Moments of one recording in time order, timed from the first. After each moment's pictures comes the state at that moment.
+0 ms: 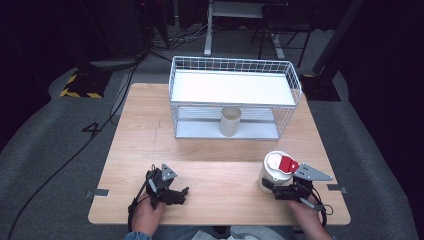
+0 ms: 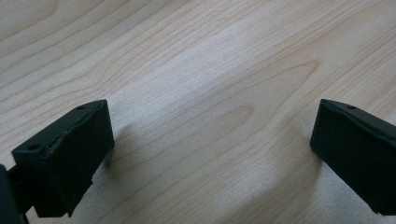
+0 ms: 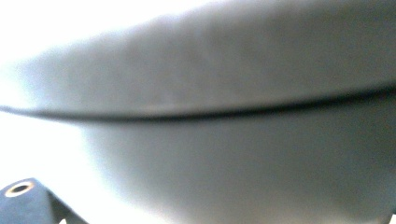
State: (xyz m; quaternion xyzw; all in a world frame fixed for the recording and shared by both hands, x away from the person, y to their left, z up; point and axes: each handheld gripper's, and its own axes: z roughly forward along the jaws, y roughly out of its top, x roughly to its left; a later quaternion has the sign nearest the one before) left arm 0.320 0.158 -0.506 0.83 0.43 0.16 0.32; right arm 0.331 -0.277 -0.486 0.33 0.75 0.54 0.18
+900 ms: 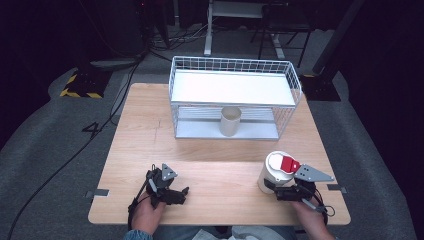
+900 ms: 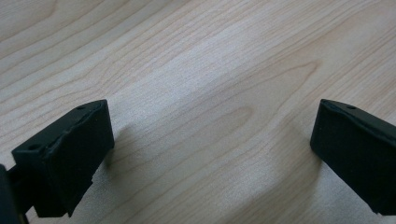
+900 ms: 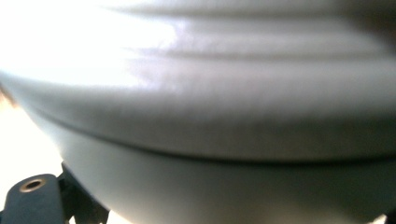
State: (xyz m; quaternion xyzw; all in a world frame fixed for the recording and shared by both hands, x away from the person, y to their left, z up) left arm 0.321 0.157 -0.506 0.83 0.43 0.15 0.32; right arm 0.327 -0.280 -0.477 0.32 0.77 0.52 0.19
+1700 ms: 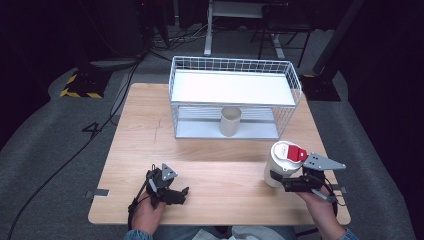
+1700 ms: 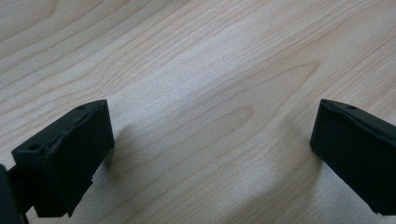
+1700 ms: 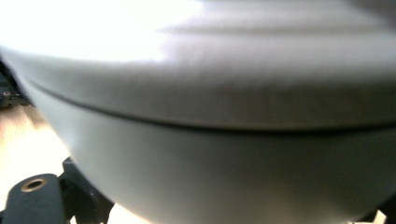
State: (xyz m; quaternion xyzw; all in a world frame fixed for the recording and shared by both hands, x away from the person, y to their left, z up) left arm 0.321 0.157 -0.506 0.83 0.43 0.15 0.32; right arm 0.338 -0.288 -0.432 0.31 0.77 0.53 0.18
